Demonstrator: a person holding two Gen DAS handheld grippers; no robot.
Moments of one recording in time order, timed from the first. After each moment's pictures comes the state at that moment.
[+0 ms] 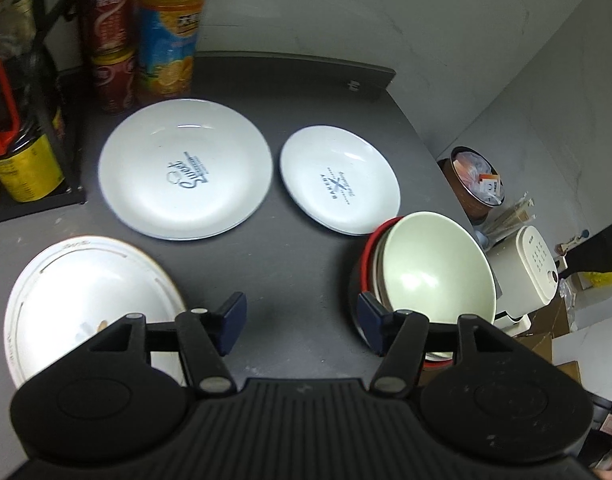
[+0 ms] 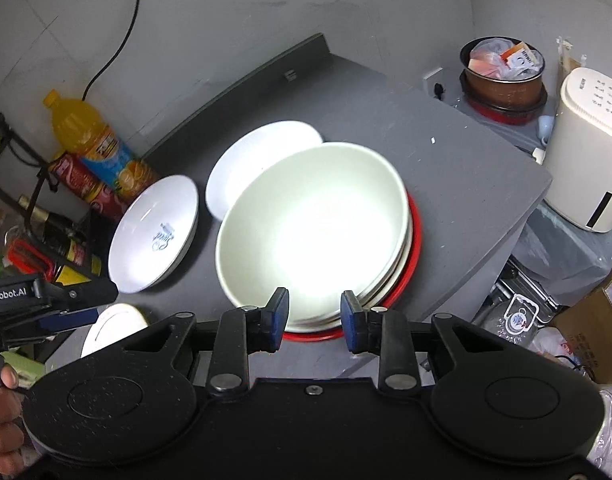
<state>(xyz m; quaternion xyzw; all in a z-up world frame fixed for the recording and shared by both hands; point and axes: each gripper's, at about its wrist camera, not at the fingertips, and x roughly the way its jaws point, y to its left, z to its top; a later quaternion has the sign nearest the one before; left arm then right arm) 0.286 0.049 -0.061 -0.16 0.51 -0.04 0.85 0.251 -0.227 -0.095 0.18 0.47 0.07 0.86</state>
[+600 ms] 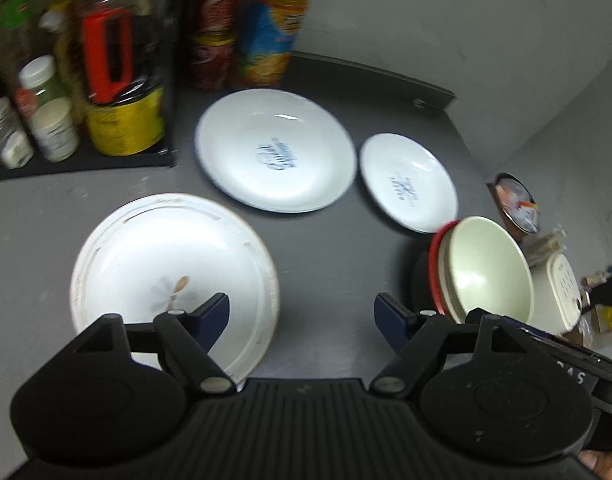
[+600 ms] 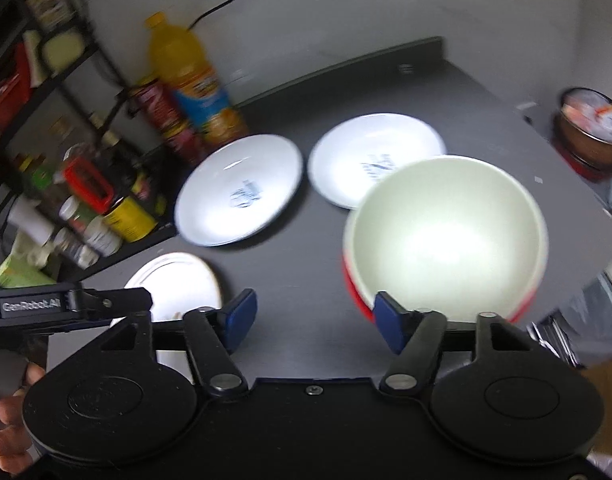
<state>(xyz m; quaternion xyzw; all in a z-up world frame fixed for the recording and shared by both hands) 0.236 0.103 -0.059 -0.20 0.50 0.05 0.84 0.261 -0.150 -0.069 0.08 0.47 0.20 0.85</state>
